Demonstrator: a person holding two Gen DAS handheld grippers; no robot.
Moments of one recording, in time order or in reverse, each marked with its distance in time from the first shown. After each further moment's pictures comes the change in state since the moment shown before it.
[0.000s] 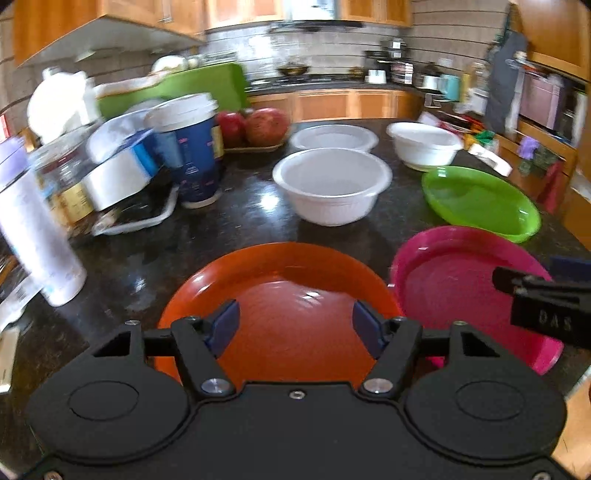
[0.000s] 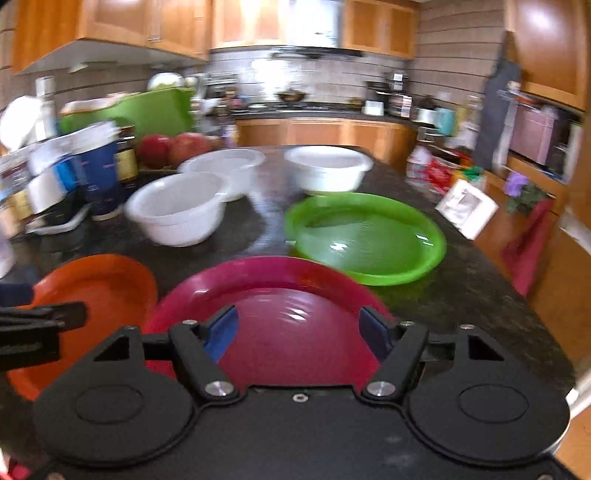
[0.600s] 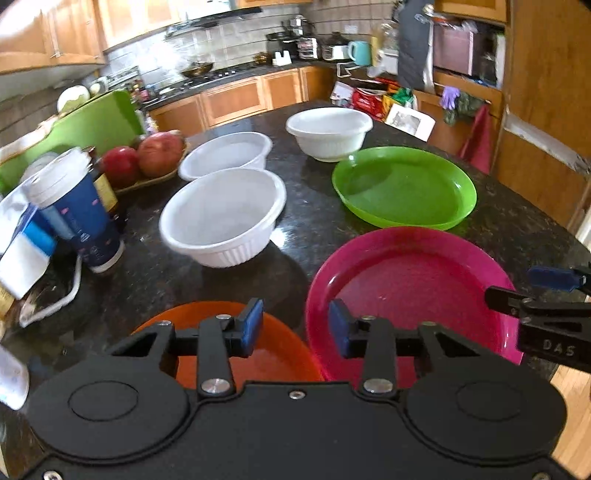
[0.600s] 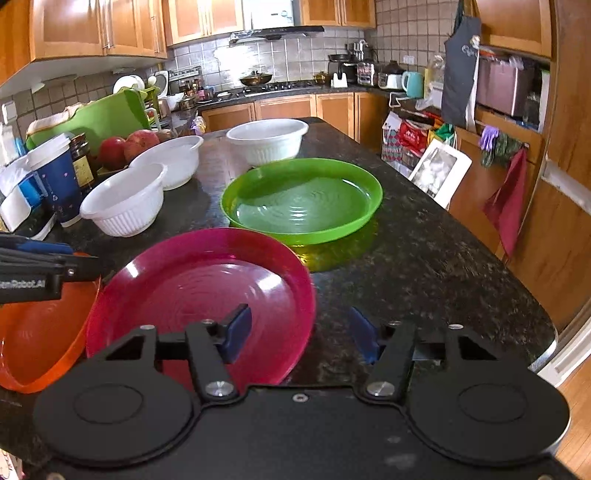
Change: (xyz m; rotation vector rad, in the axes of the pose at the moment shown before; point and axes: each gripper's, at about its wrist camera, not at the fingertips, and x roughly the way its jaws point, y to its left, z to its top) left arm 0.030 -0.048 0.043 0.255 0.053 -0.178; right arm -0.004 -0.053 -0.017 0.133 0.074 -0.007
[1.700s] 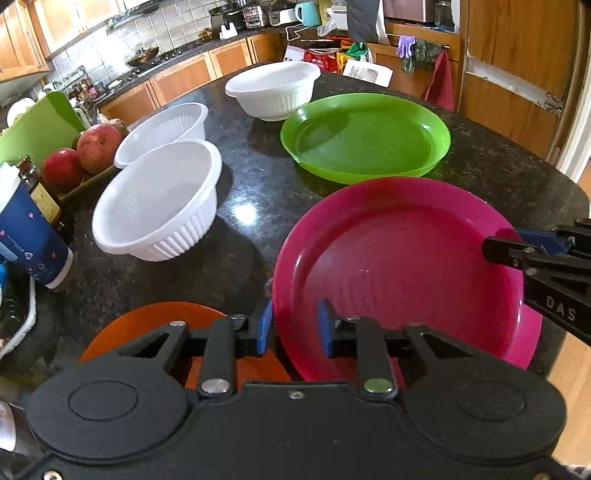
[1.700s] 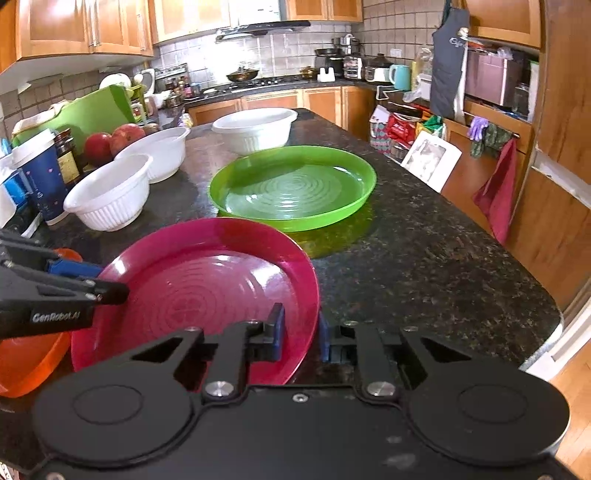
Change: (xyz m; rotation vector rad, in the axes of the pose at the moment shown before) left arm 0.028 -0.021 -0.004 0.136 0.118 -0.084; right arm 0.014 -0.001 -0.008 0.022 0.008 -0.049
